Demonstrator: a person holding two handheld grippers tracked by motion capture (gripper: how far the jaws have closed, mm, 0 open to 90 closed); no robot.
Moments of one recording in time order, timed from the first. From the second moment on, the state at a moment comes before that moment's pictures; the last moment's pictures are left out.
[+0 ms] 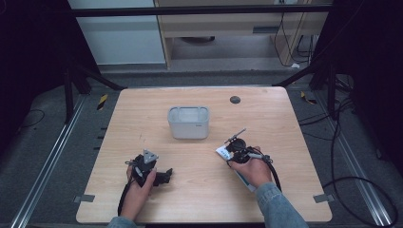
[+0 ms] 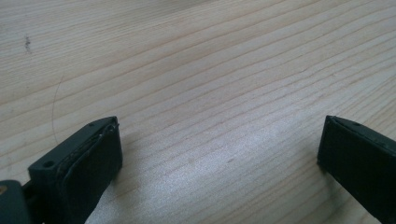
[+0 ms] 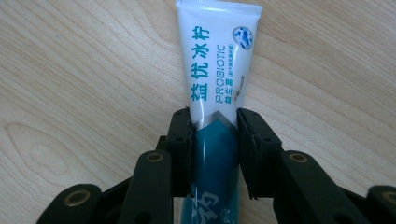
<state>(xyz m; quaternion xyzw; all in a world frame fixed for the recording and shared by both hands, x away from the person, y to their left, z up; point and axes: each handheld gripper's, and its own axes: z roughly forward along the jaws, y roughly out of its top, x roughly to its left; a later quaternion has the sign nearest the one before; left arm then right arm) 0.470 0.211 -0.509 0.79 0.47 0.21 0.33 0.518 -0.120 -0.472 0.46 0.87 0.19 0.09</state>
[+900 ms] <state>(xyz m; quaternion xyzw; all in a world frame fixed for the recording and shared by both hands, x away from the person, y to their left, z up) 0.470 0.211 -0.509 0.79 0.47 0.20 0.33 0.508 -0.128 -0.445 0.46 0.85 0.21 0.10</state>
